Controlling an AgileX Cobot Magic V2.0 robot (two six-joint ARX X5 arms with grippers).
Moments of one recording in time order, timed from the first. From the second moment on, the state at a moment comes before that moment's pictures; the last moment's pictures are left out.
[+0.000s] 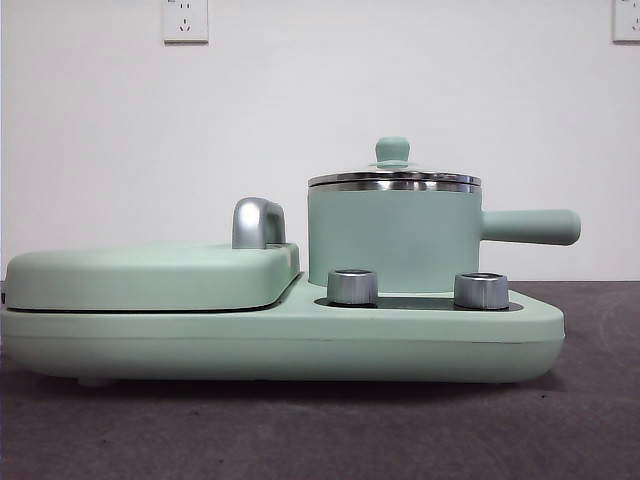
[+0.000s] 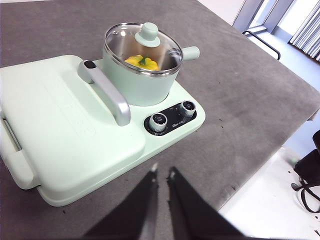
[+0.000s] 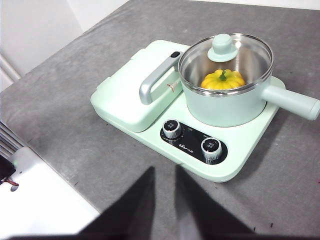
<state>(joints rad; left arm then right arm) -0.67 0.46 1.00 -0.98 0.16 -0.20 0.73 0.39 1.00 -1.03 -0.07 0.28</state>
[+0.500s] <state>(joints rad) -0.67 0.45 1.00 -0.97 0.16 -0.20 0.73 0.39 1.00 -1.03 -0.07 0.28</state>
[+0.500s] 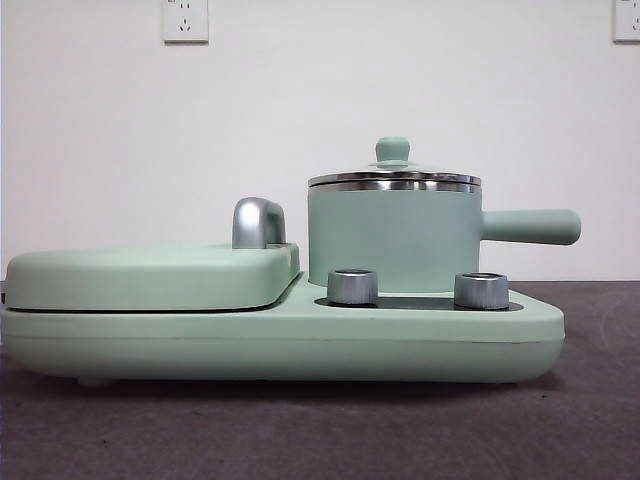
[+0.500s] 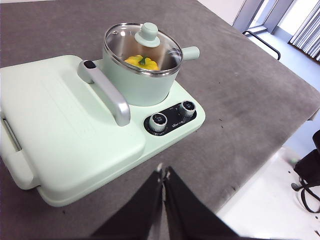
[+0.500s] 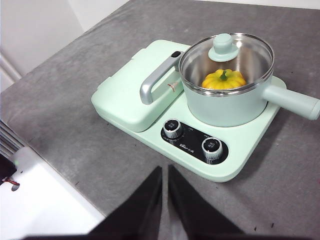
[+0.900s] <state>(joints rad) -0.37 0.33 0.83 -0.86 0.16 -0.20 0.73 0.39 1.00 -1.03 -0.07 0.28</state>
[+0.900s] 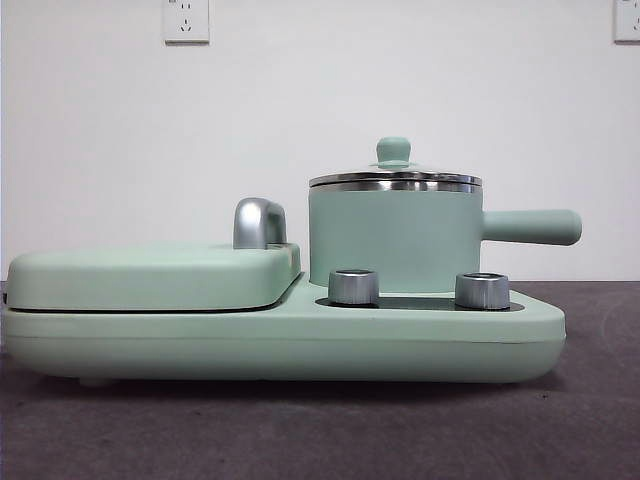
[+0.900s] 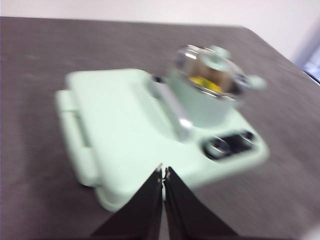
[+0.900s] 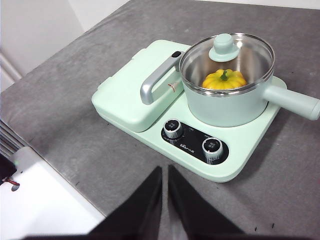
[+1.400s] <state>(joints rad) 0.01 0.08 0.14 -0.22 0.16 -0.18 0.73 0.39 1.00 -1.03 -0.07 0.28</state>
